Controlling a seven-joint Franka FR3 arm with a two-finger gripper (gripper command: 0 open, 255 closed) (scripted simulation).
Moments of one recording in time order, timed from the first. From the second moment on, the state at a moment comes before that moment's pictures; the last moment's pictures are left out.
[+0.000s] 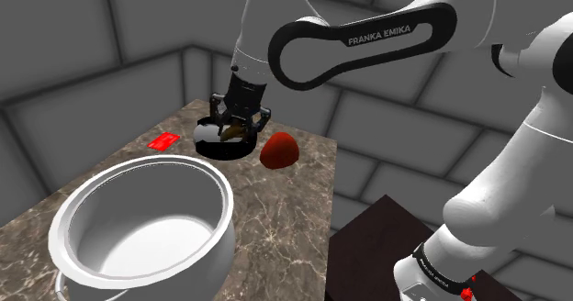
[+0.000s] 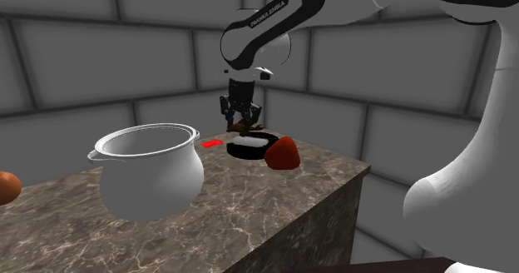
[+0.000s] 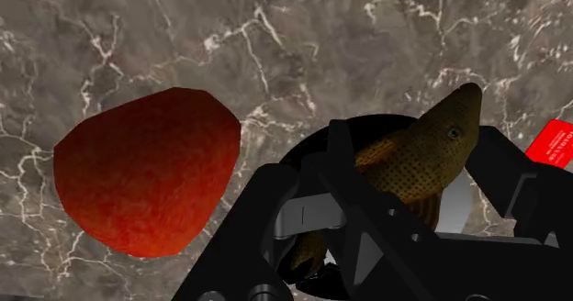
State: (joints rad) arm -0.37 0.12 1.01 -1.94 -0.12 2.17 1.32
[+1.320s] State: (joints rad) arm -0.20 0.56 0.82 -1.57 -0.44 2.11 1.33
